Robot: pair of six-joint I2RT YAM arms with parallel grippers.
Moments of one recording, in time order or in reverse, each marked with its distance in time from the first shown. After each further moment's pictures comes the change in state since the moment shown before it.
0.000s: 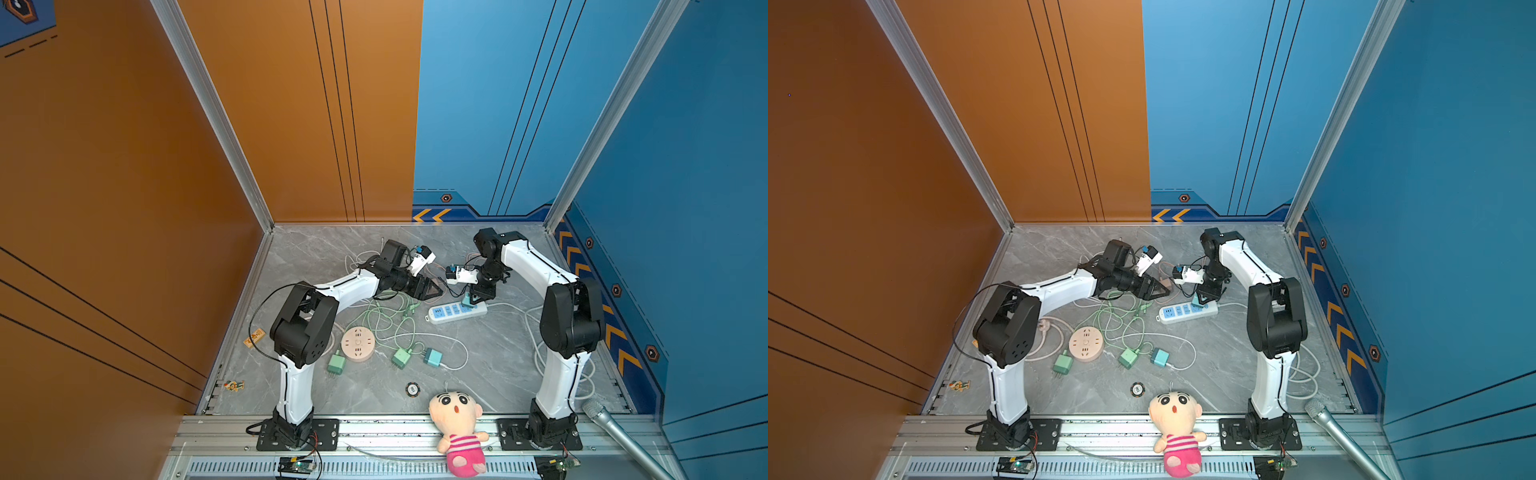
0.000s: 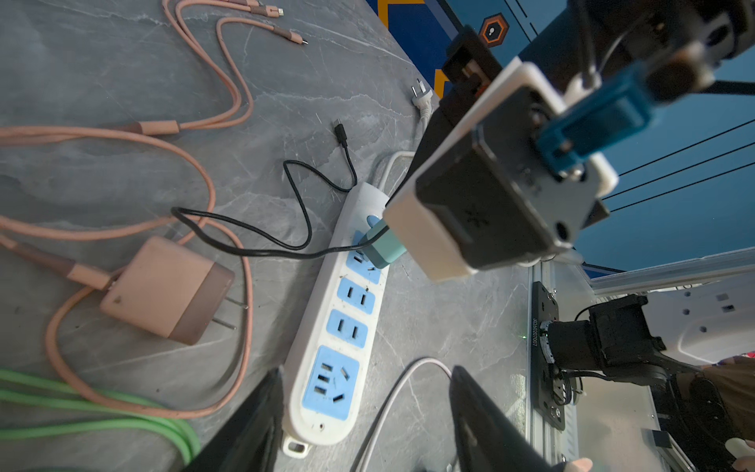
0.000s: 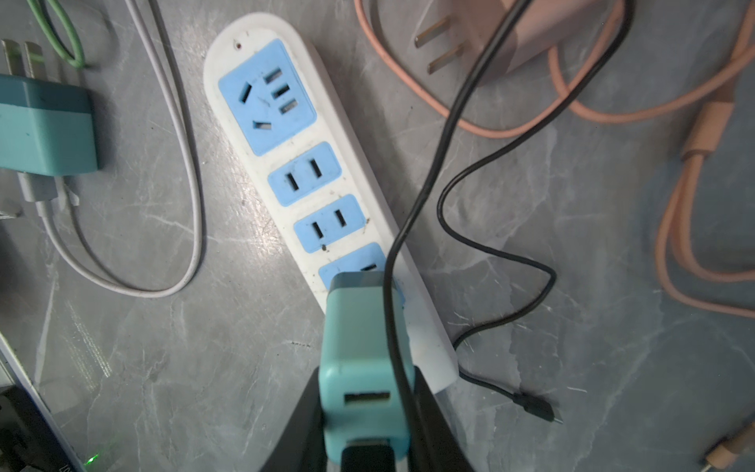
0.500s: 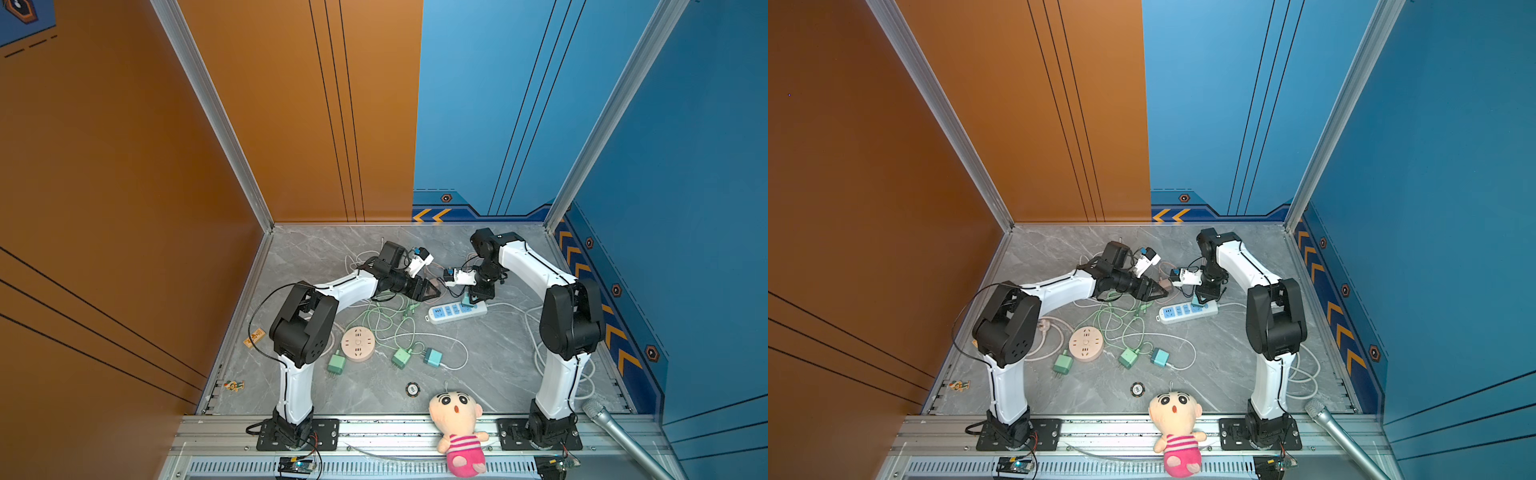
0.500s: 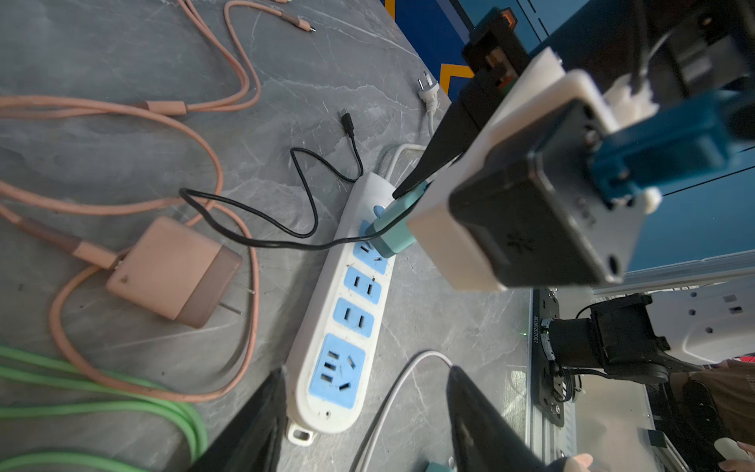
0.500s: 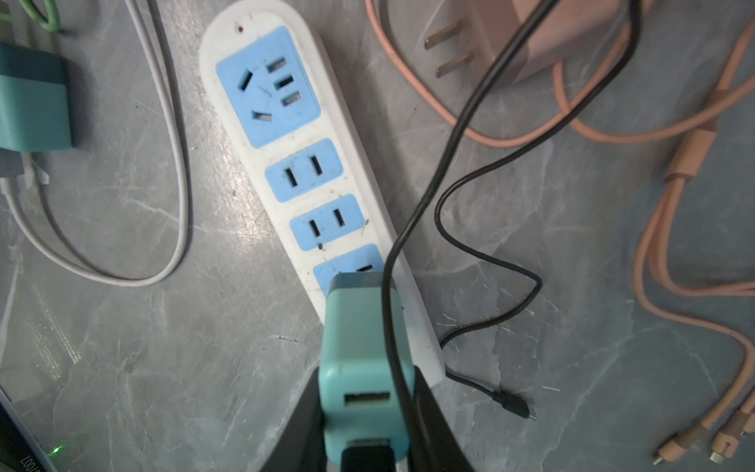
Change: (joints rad) left arm 0.007 0.000 -0.027 0.003 0.008 -0.005; right arm 0.031 -0.007 -0.008 0.018 0.048 -0.052
